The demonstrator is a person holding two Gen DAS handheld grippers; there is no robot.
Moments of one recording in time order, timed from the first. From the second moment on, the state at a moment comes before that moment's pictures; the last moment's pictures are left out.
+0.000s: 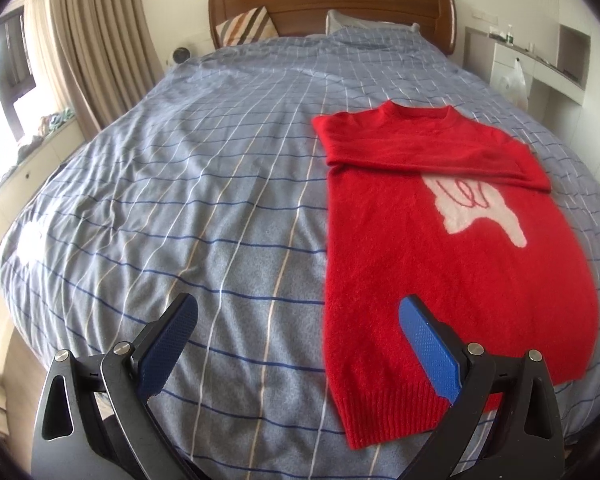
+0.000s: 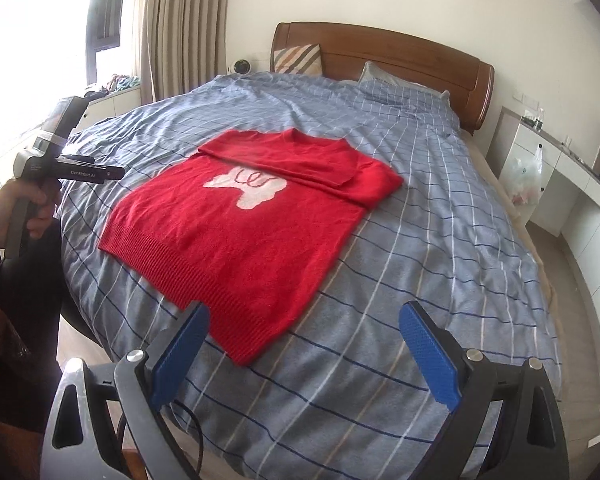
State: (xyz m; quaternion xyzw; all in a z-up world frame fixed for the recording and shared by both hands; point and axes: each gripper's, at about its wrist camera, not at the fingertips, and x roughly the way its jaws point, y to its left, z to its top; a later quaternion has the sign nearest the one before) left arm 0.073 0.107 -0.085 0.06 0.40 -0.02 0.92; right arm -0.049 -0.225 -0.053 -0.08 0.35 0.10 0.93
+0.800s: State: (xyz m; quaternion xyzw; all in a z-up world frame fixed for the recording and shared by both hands) left arm 0.061 0.101 -0.119 0.04 0.44 -0.02 0.90; right arm 0.001 -0.213 -0.081 -0.01 0.44 -0.04 0.90
